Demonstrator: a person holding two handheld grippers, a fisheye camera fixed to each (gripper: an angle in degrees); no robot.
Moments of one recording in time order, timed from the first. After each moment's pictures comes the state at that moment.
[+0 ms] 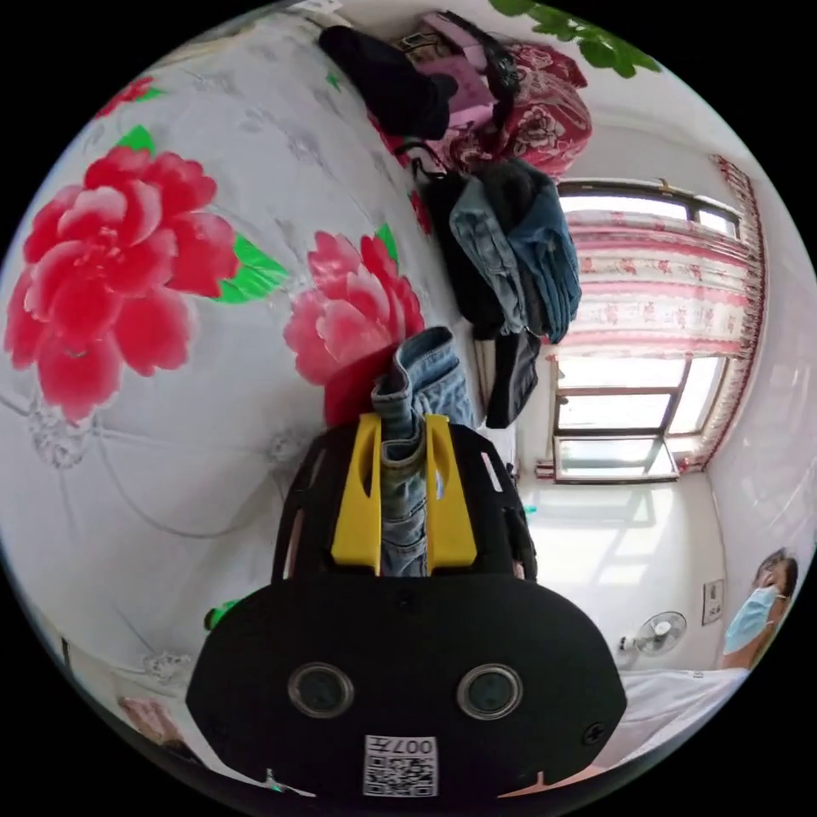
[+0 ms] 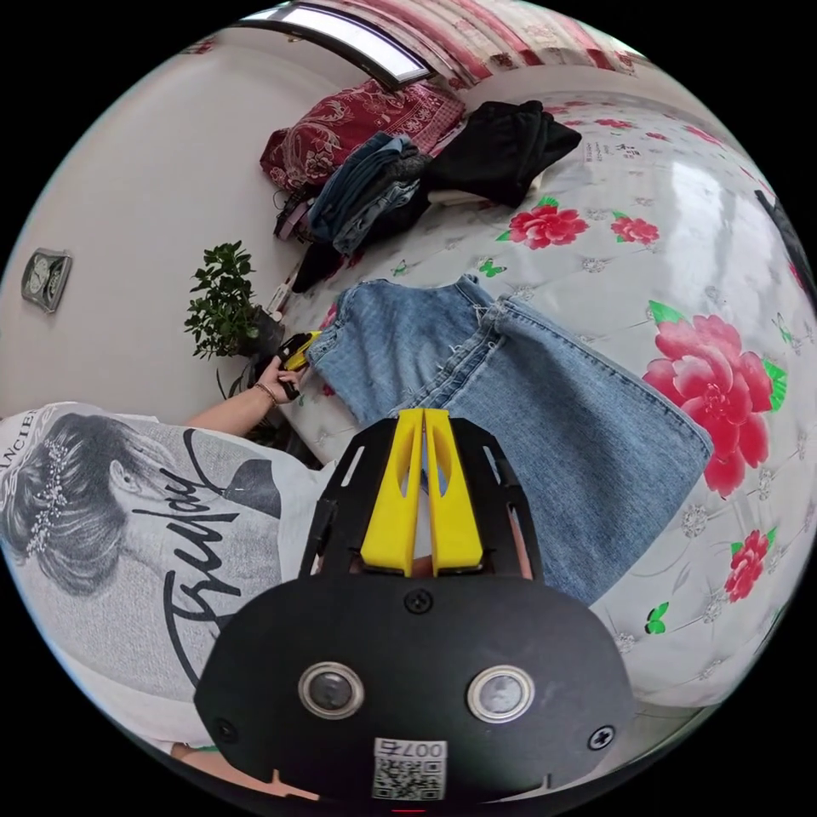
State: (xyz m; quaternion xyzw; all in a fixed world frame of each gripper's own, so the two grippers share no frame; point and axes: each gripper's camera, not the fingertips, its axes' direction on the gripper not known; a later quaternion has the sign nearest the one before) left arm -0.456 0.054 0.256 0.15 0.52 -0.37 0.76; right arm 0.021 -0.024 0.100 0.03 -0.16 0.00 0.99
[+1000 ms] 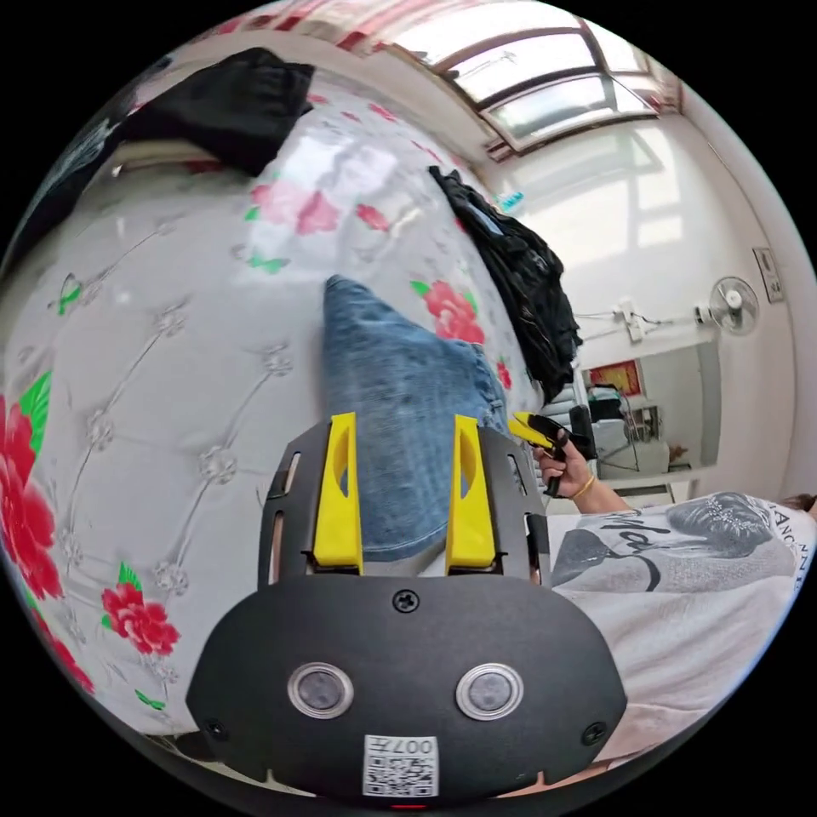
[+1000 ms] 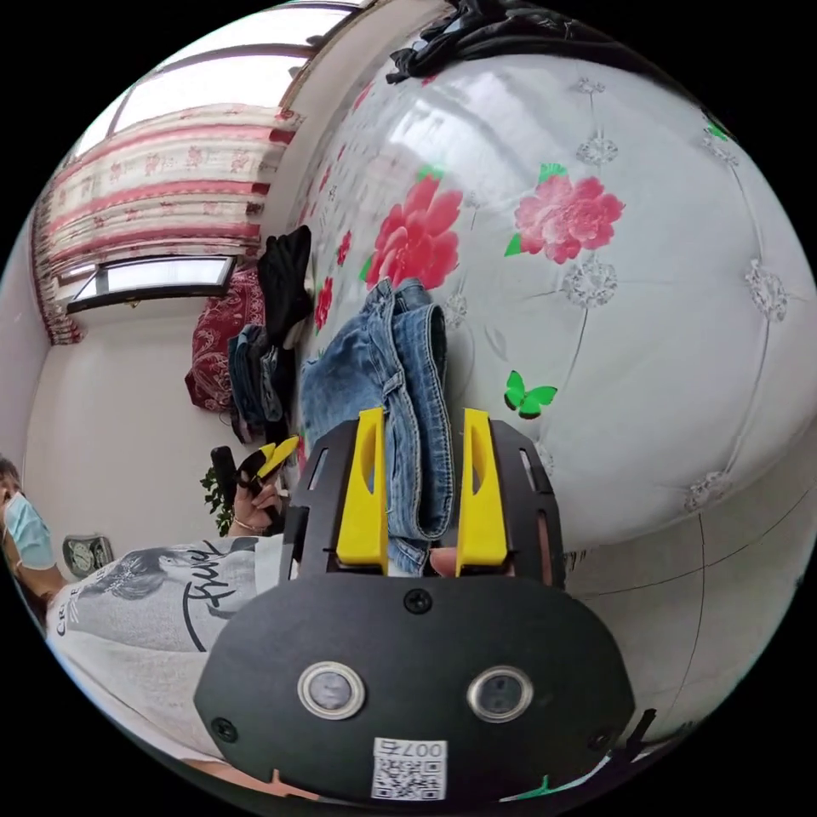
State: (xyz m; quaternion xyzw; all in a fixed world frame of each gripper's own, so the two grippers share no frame) left arm -0.113 -0.035 0.153 -0.04 0.51 0.15 0.85; right arm 0.281 0.145 0.097 0.11 -0.23 0.38 0.89
